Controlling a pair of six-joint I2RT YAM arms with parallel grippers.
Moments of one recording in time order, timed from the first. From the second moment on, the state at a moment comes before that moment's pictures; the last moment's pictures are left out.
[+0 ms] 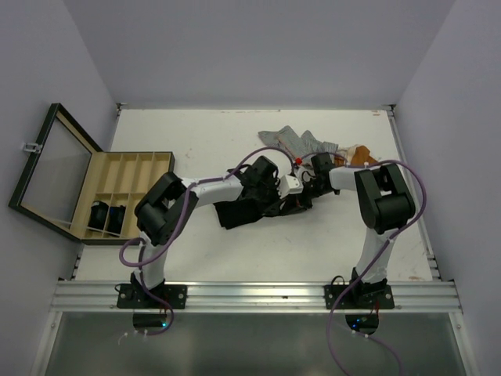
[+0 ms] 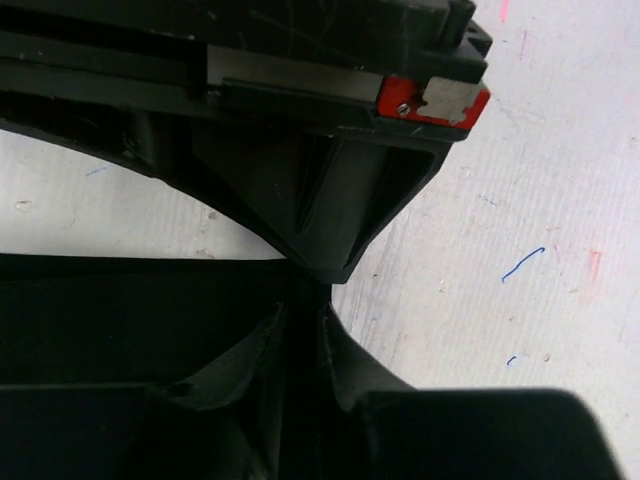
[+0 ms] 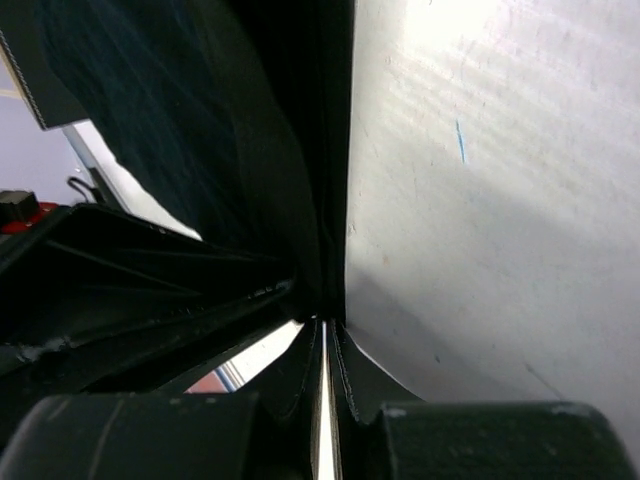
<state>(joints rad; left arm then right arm) -0.80 2.01 1.32 -0.29 0.43 0.36 0.24 1.95 1.01 -0.36 -0.85 0.26</state>
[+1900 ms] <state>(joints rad) -0.80 1.33 0.74 -0.49 0.29 0.69 0.32 2.02 1.18 -0.45 -0.74 0.32</state>
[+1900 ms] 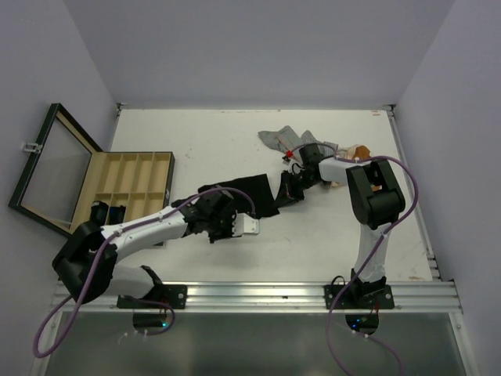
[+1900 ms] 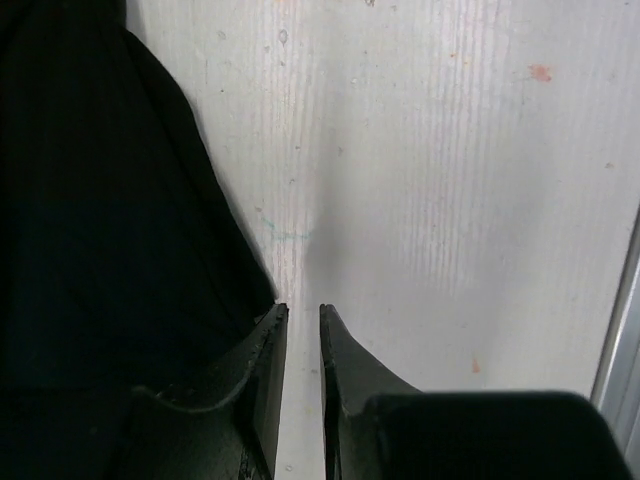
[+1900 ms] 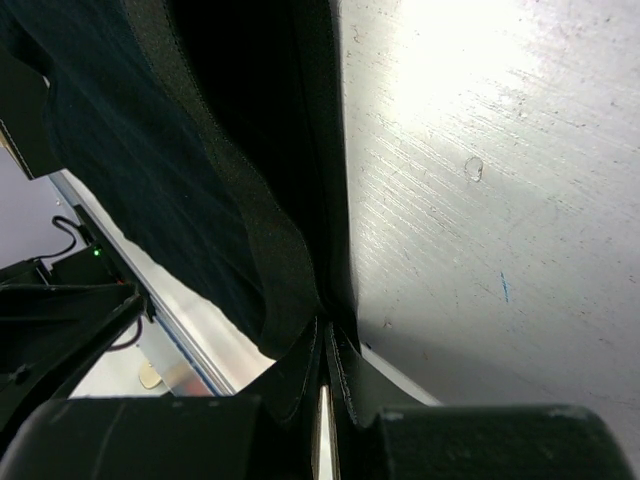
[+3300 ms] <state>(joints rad) -0.80 1.48 0.72 -0.36 0.13 0.78 0.32 2.03 1.20 -0.47 -0.74 0.30</state>
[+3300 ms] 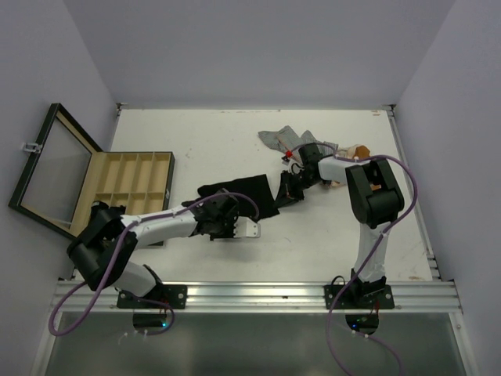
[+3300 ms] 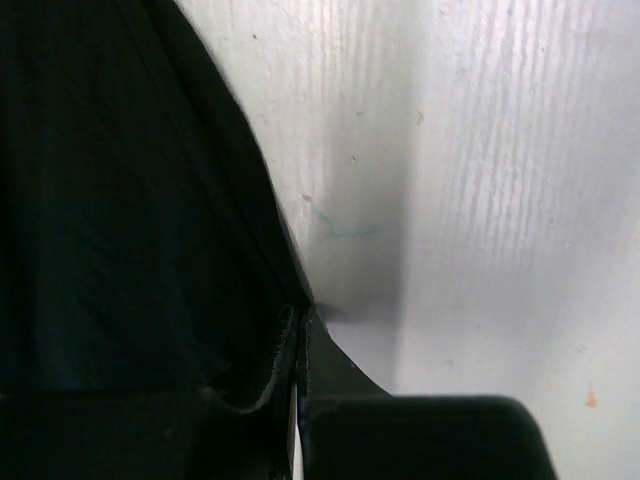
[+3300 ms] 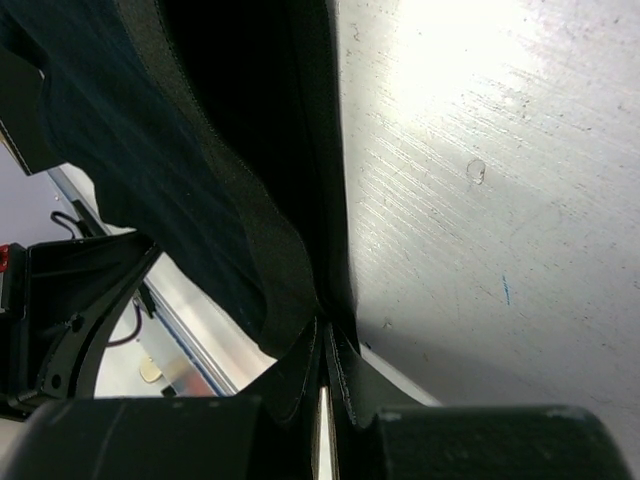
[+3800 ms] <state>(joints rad) -0.80 1.40 0.70 -0.48 0.15 0.83 0.34 2.01 1.18 -0.52 -0.77 0.23</state>
